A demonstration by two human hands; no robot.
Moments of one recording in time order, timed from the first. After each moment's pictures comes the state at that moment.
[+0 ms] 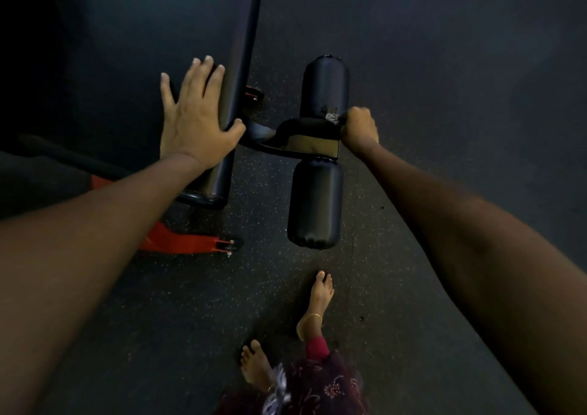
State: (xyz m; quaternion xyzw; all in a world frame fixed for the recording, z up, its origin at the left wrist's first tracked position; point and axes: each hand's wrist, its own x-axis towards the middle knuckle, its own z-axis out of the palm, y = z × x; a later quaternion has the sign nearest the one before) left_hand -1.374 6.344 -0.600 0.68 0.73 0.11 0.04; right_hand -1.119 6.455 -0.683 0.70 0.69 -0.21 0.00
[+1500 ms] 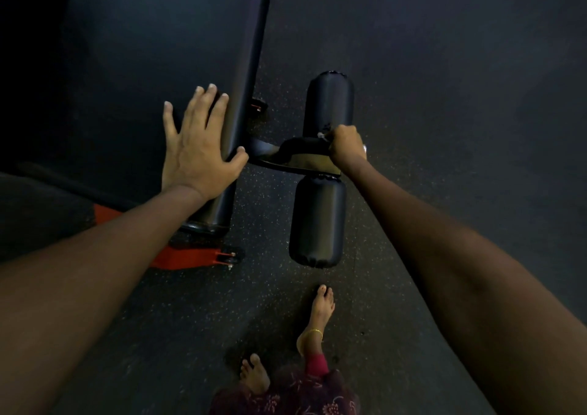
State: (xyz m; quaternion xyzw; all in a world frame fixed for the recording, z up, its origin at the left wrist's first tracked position) left_hand -1.373 6.344 -0.600 0.68 0.72 0.12 0.05; right_hand -1.142 6.467 -0.689 0.66 0.71 -0.24 0.01
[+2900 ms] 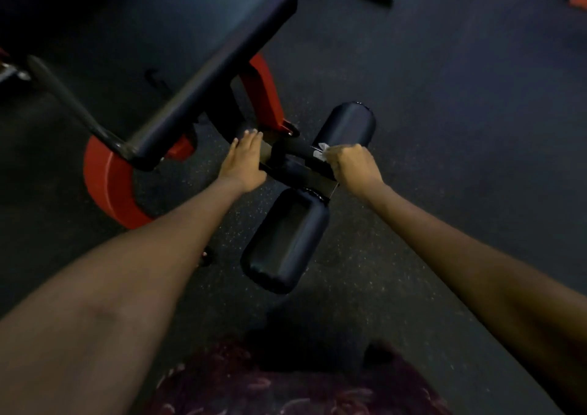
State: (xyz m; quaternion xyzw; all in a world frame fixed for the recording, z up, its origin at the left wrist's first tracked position) left_hand -1.246 6.368 -0.725 0.52 0.84 0.03 0.16; right_hand -1.055 6.484 -0.716 0.32 0.94 -0.09 -0.07
